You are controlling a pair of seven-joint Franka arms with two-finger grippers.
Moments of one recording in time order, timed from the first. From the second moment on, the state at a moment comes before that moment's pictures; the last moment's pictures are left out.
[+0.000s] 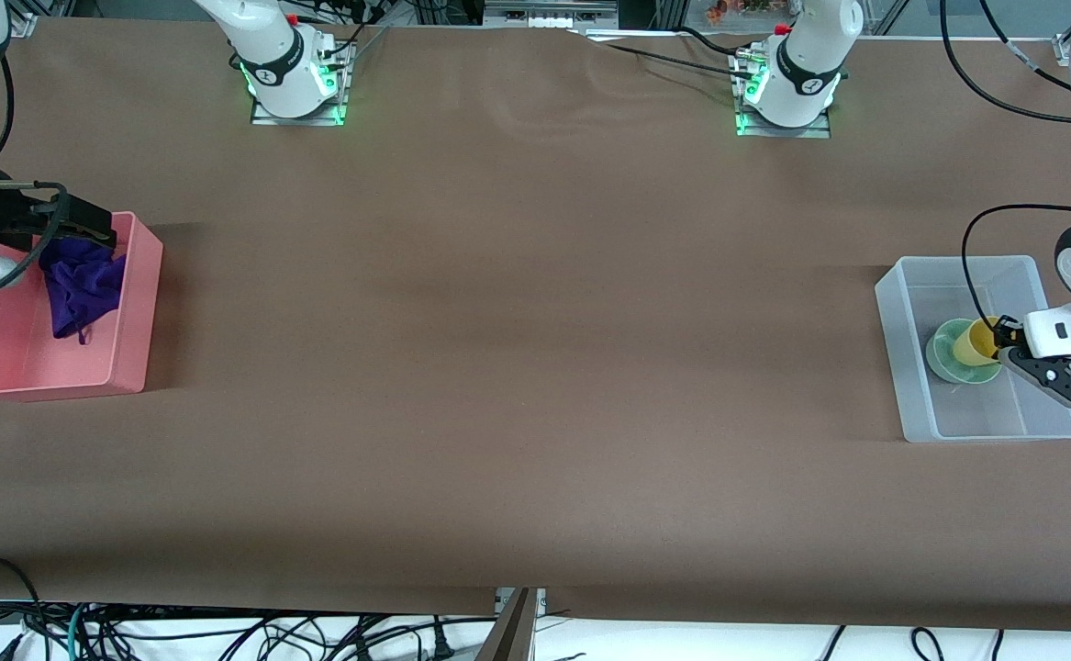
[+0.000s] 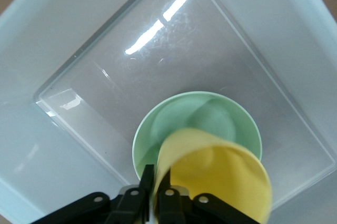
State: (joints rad) left arm 0.25 0.54 0.16 -1.77 0.04 2.26 1.03; right arm -0.07 0.19 0.11 -1.37 -0.07 1.42 -0.04
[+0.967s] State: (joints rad) left arm 0.00 0.22 0.06 -1.62 -0.06 1.64 0.10; right arm -0.07 0.19 0.10 -1.37 -0.07 1.42 -0.04
